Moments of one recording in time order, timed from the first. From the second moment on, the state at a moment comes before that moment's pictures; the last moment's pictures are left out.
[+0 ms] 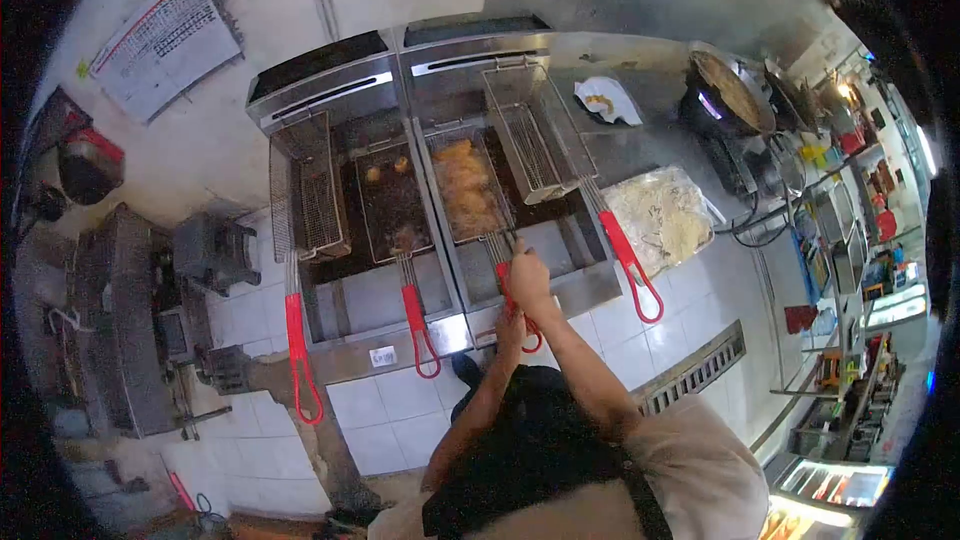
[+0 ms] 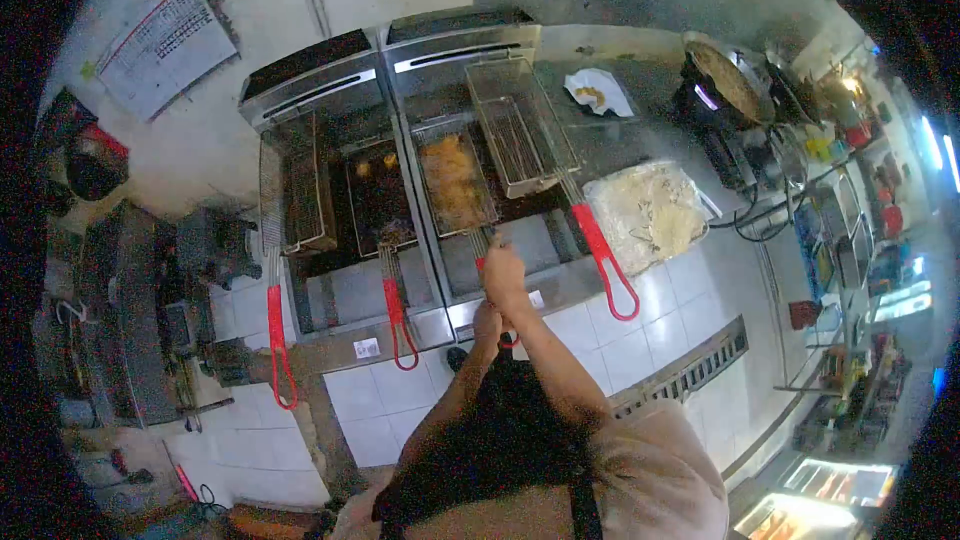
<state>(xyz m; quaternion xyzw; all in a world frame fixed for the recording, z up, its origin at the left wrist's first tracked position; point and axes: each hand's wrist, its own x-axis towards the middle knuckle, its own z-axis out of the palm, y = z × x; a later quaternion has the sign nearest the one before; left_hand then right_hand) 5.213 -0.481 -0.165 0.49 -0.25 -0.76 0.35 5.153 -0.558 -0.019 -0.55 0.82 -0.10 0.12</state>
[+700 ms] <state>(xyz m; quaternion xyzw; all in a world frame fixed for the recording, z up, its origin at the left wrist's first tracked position) 5.387 -0.354 -0.135 0.59 -0.23 -0.74 0.23 5.078 -0.415 0.192 -0.59 0.73 -0.35 0.03</state>
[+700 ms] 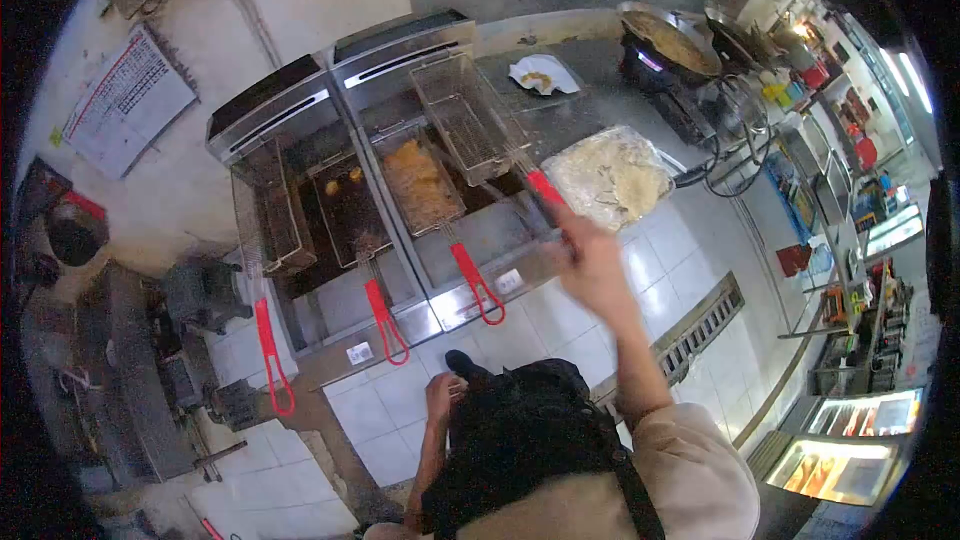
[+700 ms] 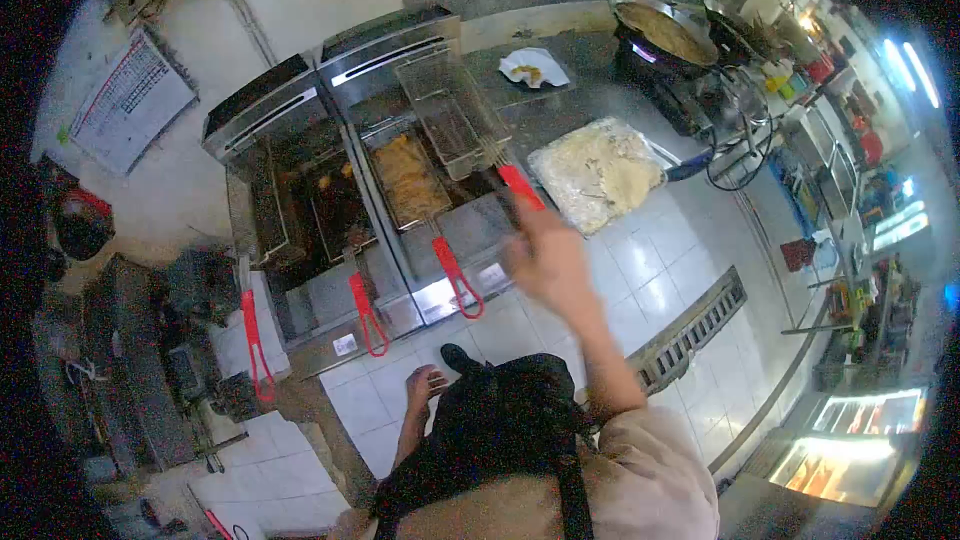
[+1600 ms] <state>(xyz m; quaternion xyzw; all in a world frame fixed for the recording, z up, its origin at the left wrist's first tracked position) 5.245 -0.191 -0.132 0.64 -0.25 -0.68 0.25 4.983 -0.413 0.221 -0.83 0.54 0.10 -0.01</state>
